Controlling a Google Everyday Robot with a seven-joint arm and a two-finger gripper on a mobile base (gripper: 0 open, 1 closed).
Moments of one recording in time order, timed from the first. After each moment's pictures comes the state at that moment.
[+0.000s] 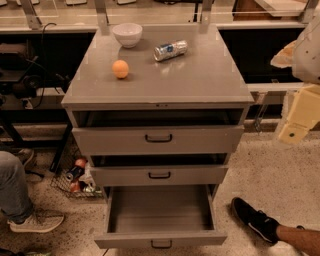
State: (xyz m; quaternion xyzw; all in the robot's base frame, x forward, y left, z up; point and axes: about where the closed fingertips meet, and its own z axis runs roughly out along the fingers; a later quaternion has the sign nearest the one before) arm 0.438 -0.214 0.987 -0.60 0.78 -0.05 0.18
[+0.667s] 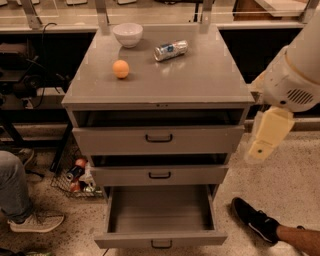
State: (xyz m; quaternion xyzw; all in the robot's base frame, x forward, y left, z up) arm 0.444 -0.193 0.934 -0.58 0.79 -0.01 0.16
